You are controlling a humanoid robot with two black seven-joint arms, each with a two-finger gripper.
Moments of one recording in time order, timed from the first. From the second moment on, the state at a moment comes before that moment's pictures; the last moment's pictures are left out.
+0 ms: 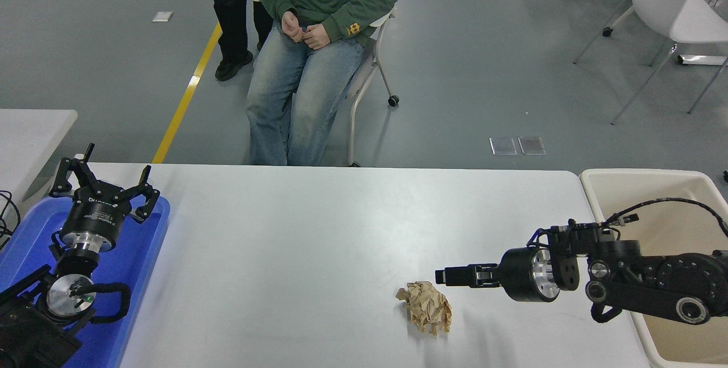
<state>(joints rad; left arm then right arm) -0.46 0.46 -0.84 -0.52 -0.19 -0.62 -0.53 0.98 -0.58 -0.21 1.37 -1.08 0.07 0.09</state>
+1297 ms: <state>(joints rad) -0.46 0.46 -0.84 -0.52 -0.19 -0.62 -0.53 0.91 -0.40 -0.21 1.23 -1.21 -0.08 0.08</state>
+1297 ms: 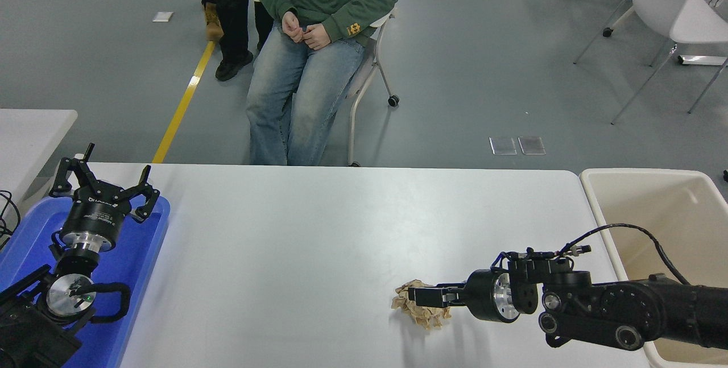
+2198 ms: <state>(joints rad) -0.46 0.46 -0.84 -0.52 -0.19 -0.62 -0.53 0.89 -0.34 -0.24 1.17 -1.33 -0.12 0.09</state>
